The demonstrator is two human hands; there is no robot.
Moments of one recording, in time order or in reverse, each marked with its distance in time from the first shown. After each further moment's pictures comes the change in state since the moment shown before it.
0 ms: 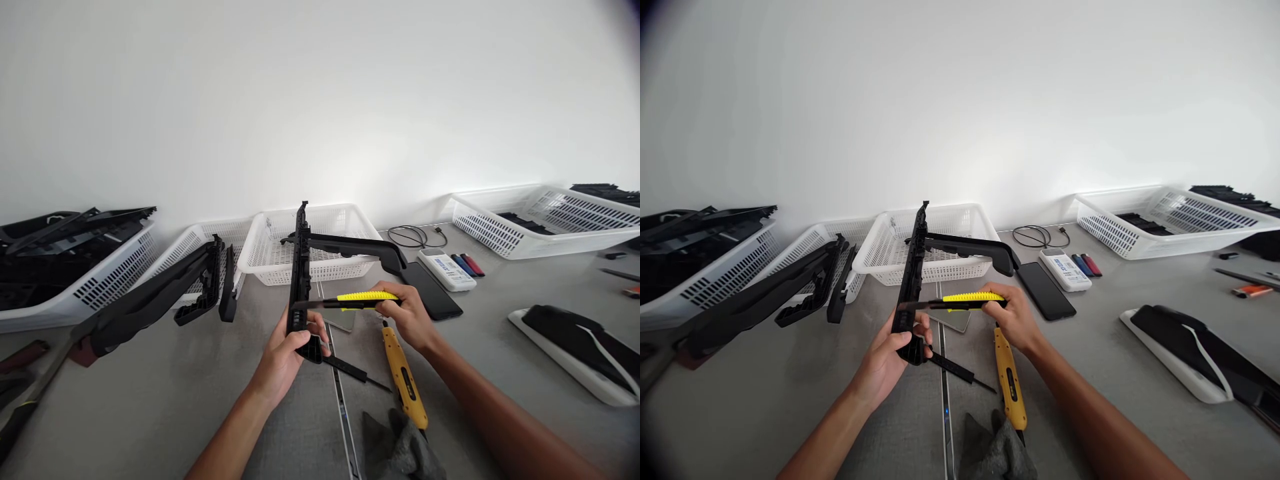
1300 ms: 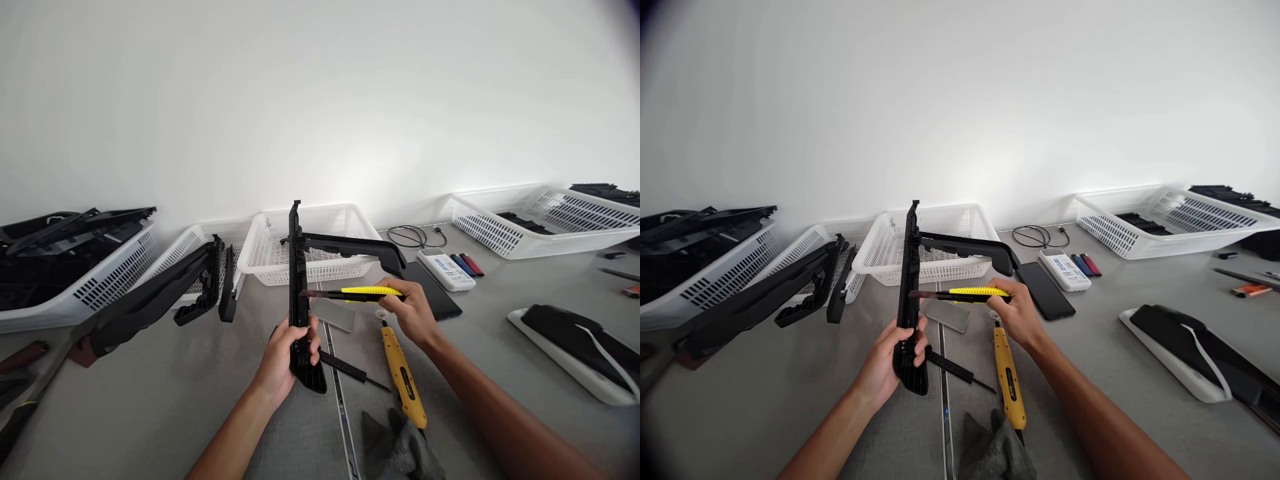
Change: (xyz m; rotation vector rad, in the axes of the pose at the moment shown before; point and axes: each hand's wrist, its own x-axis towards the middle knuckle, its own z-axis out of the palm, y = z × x) left_hand 0.003 -0.007 0.002 -0.095 0.201 -0.140; right_hand 0.001 0.001 -0.005 -0.054 0.122 0.009
